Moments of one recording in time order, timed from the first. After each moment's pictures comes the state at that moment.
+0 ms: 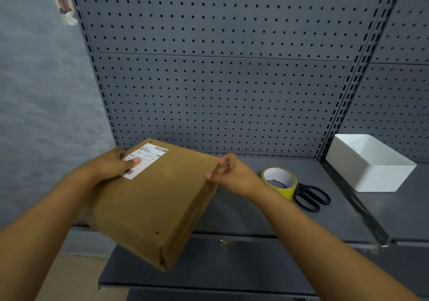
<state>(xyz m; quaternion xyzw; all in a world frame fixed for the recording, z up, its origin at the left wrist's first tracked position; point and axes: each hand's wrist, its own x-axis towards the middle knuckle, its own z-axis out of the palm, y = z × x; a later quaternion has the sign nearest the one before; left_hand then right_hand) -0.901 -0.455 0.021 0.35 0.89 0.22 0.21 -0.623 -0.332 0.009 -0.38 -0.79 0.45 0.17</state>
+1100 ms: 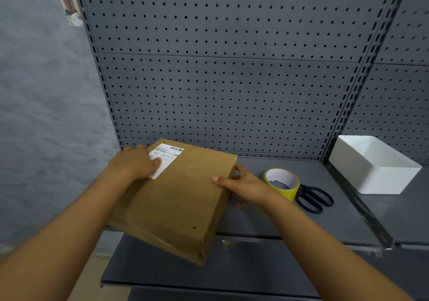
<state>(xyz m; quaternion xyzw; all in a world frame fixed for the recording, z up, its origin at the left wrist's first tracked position) -0.858 -0.429 0.021 0.37 0.93 0.04 0.05 -0.604 -0.330 0.000 -0.42 -0.72 0.54 0.11</state>
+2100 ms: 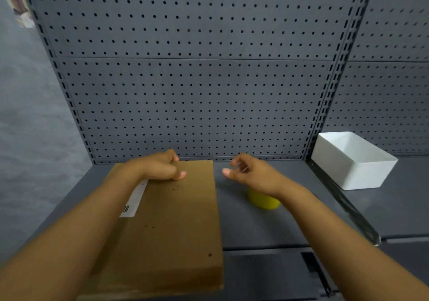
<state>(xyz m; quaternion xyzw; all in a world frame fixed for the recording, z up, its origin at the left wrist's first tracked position) -0.822 -0.358 0.030 0.54 0.79 0.08 0.27 -0.568 -0.292 0.026 -0.41 -0.83 0.36 0.12</state>
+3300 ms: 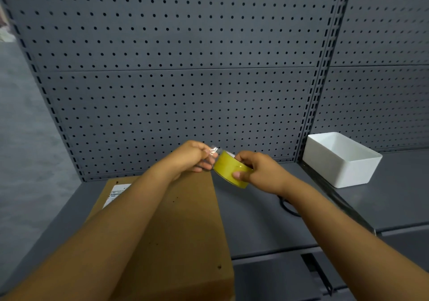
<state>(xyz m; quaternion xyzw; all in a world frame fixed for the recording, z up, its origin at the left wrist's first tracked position) -0.767 -0.310 0.046 0.53 0.67 0.37 0.38 -0.565 -0.277 0.032 -0.37 -0.85 0.30 0.23</state>
